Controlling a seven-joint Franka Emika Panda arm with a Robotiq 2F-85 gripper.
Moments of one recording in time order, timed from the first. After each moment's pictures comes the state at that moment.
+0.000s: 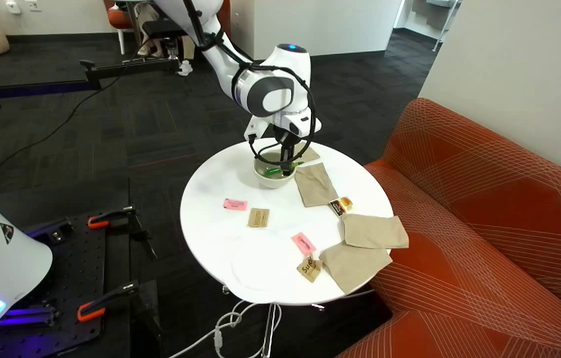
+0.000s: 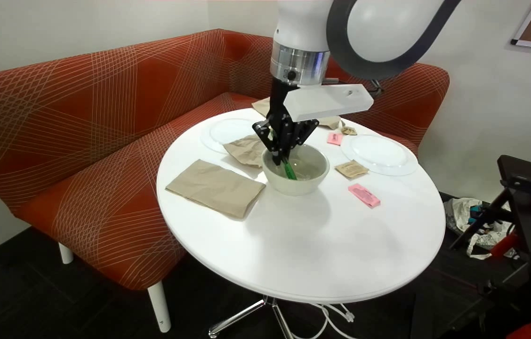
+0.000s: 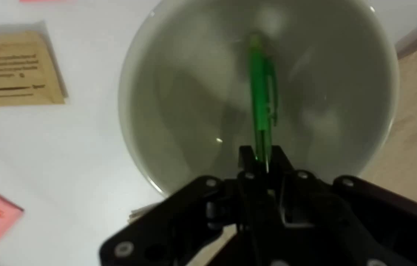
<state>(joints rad) 0.18 0.65 -0.03 -1.90 -0.05 2.63 0.77</state>
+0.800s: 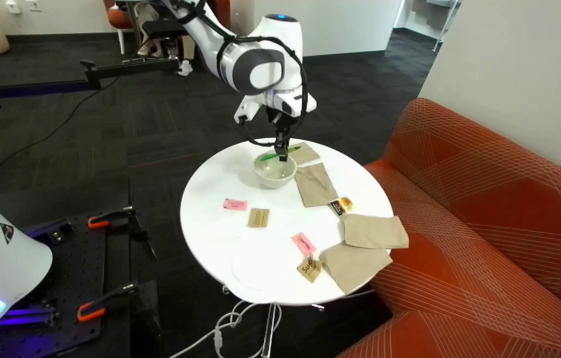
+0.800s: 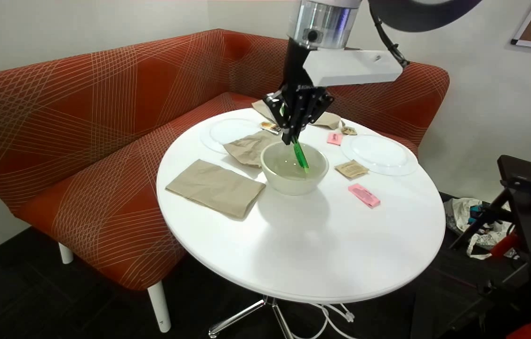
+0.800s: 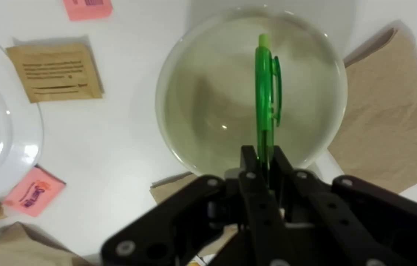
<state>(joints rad) 0.24 0.48 -0.07 -2.03 -0.03 2.63 0.77</state>
